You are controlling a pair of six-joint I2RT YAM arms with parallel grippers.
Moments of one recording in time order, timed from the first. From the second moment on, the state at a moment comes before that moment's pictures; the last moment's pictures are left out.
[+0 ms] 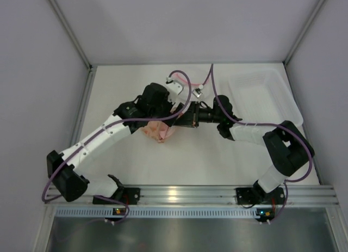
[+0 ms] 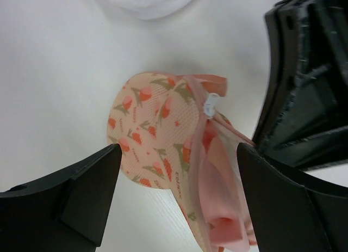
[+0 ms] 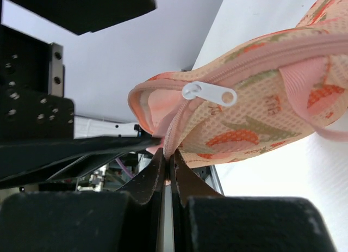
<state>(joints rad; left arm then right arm) -0.74 1.35 1.28 -0.62 -0.18 0.07 0.61 1.61 0.79 0.73 -0.82 1.10</state>
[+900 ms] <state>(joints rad) -0.40 1.40 1.29 -0.67 0.50 0.05 0.61 1.61 0.73 0.67 -0.93 0.82</state>
